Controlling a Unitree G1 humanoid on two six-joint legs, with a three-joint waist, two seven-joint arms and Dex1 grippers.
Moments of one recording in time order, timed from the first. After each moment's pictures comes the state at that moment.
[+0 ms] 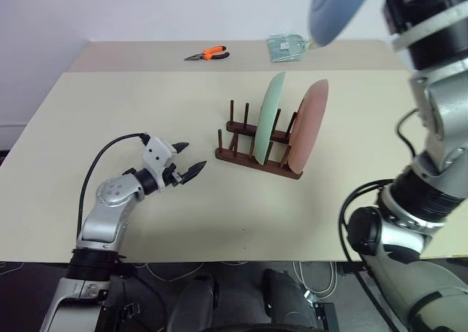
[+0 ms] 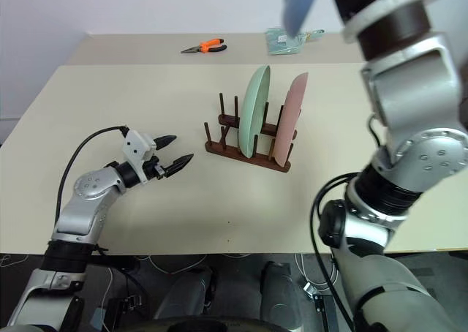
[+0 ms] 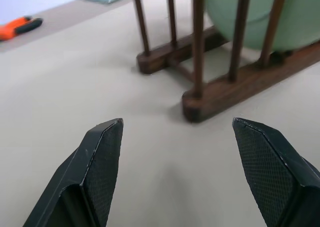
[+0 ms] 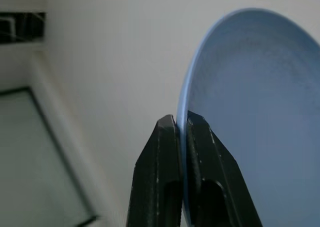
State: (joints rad) left arm -0.27 0.50 0.02 0.07 -0.23 0.10 -0.72; right arm -0.98 -0.21 -0.37 -0.43 1.56 0.66 -0.45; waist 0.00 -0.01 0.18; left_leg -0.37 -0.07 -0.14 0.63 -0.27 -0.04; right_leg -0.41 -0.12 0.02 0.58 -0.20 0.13
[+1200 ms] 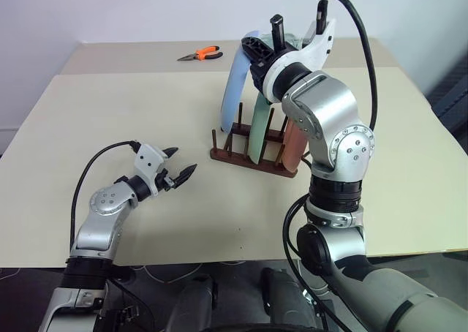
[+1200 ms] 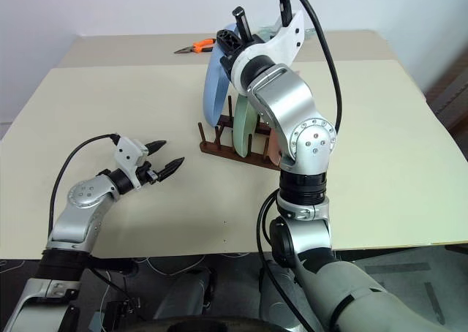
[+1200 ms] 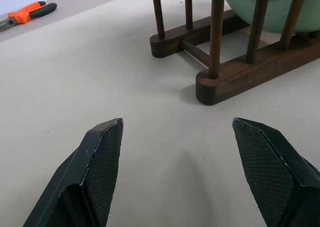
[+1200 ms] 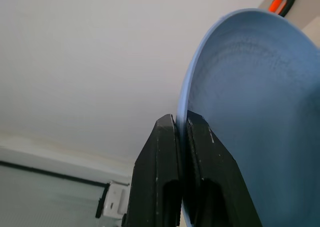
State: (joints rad) left arm -0.23 0.49 0.03 0.06 -0.23 0.08 -0.68; right arm -0.94 0.05 -0.17 -0.13 1.51 0.53 -0.82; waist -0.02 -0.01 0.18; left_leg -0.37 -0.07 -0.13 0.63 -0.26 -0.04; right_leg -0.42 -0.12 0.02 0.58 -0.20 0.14
